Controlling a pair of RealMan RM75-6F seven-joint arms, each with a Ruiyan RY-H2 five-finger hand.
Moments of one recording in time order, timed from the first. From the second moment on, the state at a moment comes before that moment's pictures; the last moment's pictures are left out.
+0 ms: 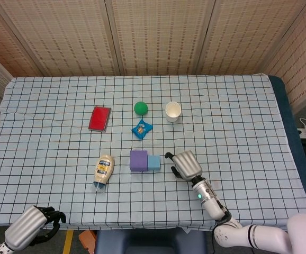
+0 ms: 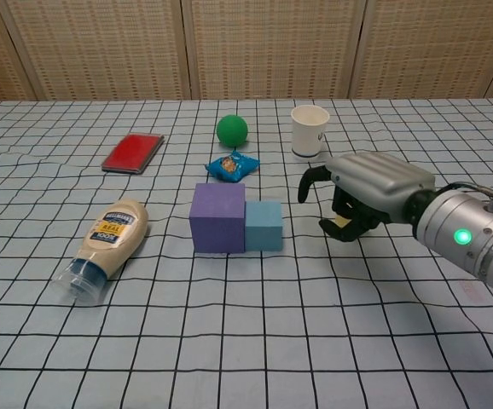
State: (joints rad) left arm -0.20 -1.03 0.26 -1.60 2.04 1.55 -0.20; right arm 0.65 -1.71 0.14 -1.44 -1.17 1.04 -0.49
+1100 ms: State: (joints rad) left arm -0.20 -1.03 0.26 -1.60 2.03 1.54 -0.19; right arm 0.64 -1.69 0.14 -1.30 -1.08 1.01 -0.54
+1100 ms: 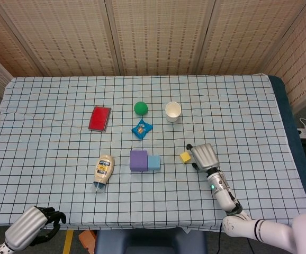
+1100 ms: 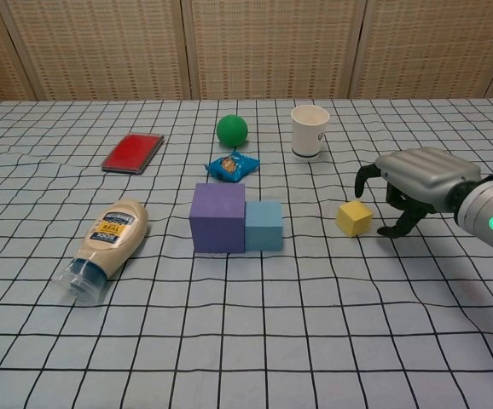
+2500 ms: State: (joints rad) left arm -0.20 -1.03 0.26 -1.61 2.04 1.54 -0.19; right arm 0.63 -1.74 0.16 -1.33 -1.15 1.05 -0.46
